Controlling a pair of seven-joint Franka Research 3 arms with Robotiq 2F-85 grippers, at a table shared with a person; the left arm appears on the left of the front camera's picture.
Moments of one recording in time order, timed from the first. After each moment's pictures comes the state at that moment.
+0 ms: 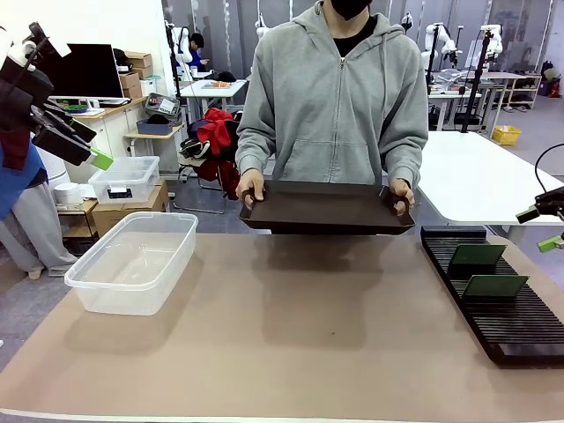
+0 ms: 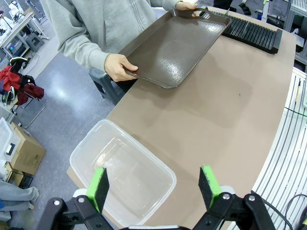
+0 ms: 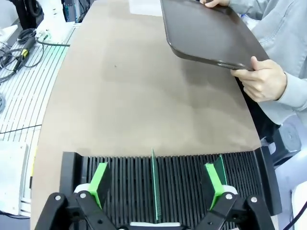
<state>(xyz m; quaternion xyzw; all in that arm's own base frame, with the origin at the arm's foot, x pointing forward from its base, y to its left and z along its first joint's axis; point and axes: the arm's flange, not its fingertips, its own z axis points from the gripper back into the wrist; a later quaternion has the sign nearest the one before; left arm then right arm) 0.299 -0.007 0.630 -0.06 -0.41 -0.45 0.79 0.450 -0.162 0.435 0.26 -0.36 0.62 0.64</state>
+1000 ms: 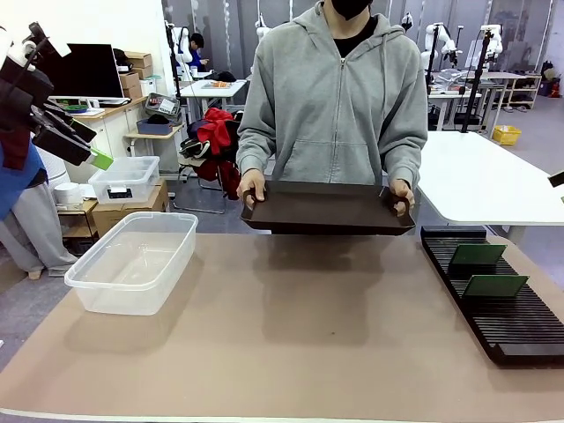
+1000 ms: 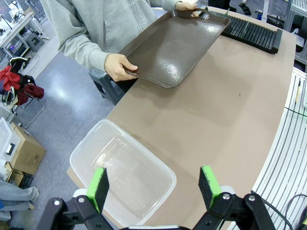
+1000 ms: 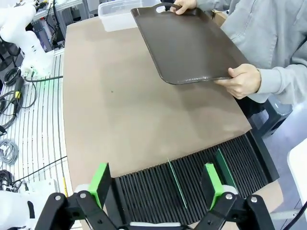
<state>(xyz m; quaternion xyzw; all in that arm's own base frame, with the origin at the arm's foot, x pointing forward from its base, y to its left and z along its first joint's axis) 0.299 -0.007 0.630 -0.06 -0.41 -0.45 0.79 0.389 -0.145 0.542 0.24 -0.35 0.52 0.74</state>
